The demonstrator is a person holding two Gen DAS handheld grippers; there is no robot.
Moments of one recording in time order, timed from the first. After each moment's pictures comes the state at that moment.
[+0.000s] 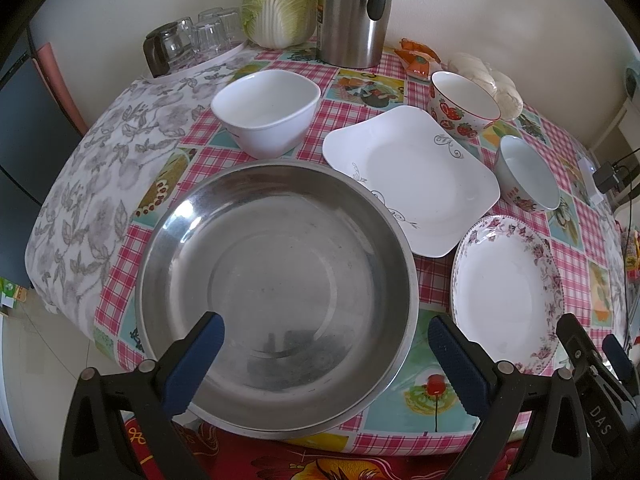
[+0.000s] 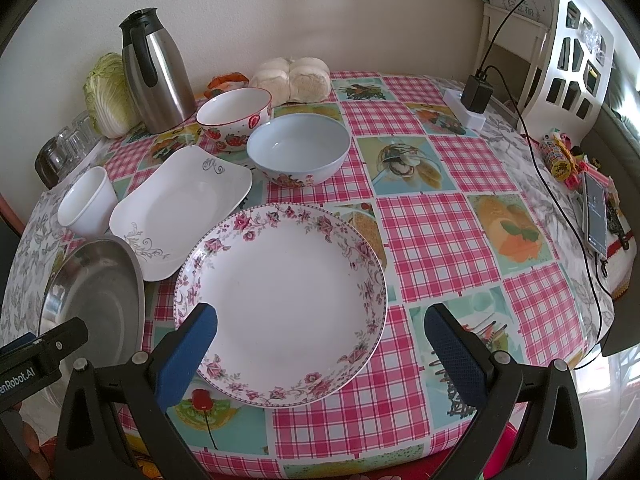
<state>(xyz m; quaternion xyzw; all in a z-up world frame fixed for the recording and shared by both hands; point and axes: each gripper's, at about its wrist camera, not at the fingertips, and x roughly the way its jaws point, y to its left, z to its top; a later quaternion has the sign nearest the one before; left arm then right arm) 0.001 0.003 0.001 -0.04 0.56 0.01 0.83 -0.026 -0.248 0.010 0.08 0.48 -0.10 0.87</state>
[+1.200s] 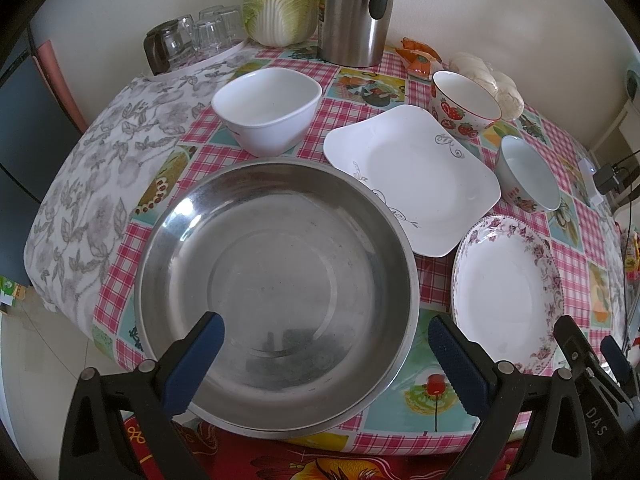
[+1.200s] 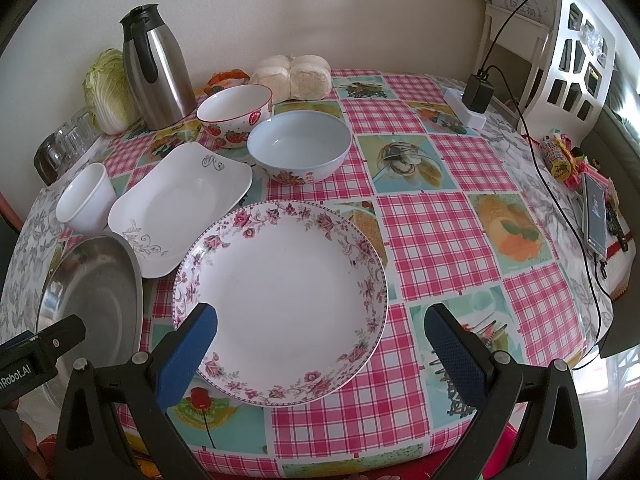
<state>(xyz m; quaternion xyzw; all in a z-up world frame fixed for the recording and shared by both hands) 0.000 0.005 0.001 -0.04 0.56 0.01 0.83 -0.025 -0.247 0.008 0.08 0.48 -0.11 0.87</state>
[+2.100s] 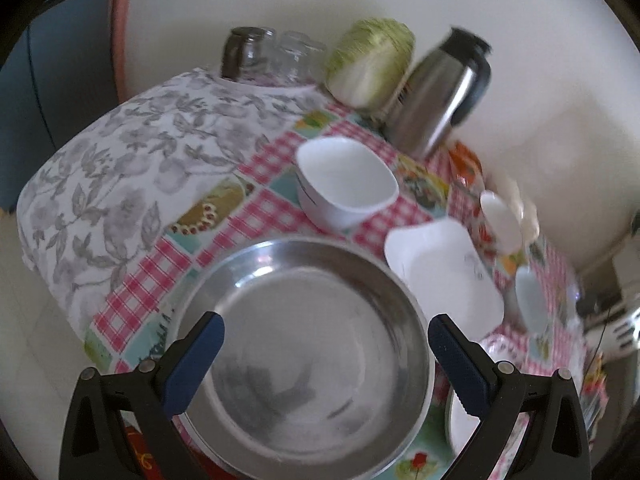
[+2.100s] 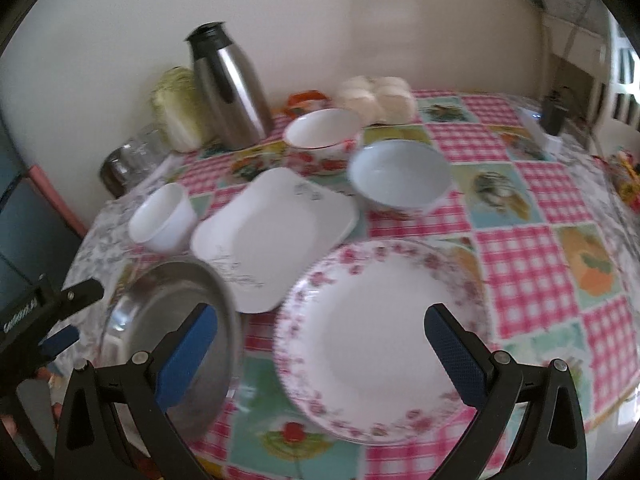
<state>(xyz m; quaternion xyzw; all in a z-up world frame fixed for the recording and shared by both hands) 0.009 0.094 0.021 -0.21 0.46 0.06 0.86 0.006 -0.205 0.017 0.12 0.44 0.03 0.89</state>
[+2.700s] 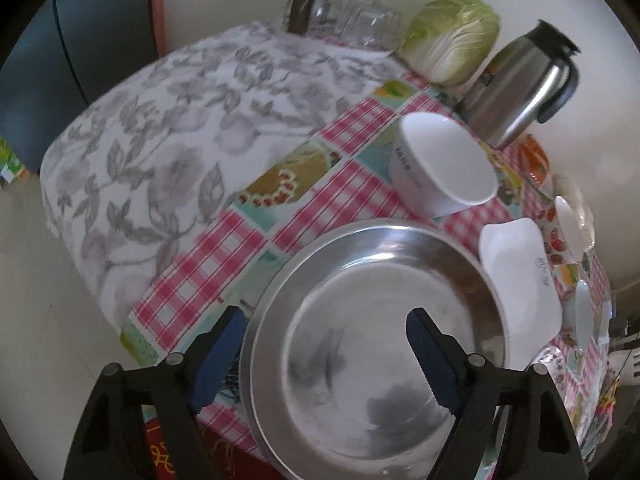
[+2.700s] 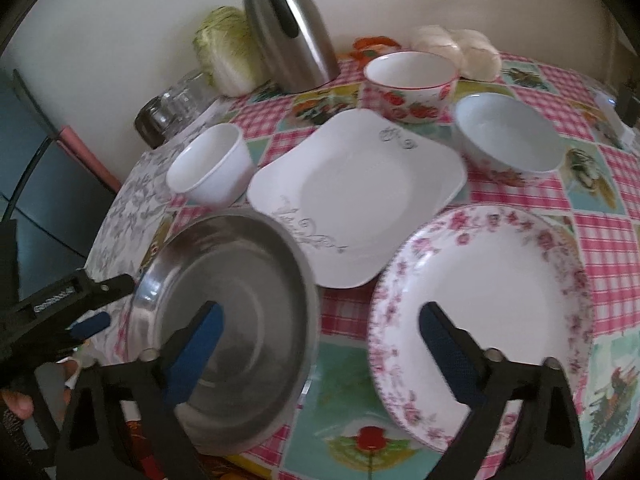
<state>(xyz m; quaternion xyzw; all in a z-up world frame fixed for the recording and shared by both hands) 0.020 0.154 -0.023 -0.22 0.53 0.13 0.81 0.033 -0.151 -0.009 0.13 0.50 0.13 0.84</state>
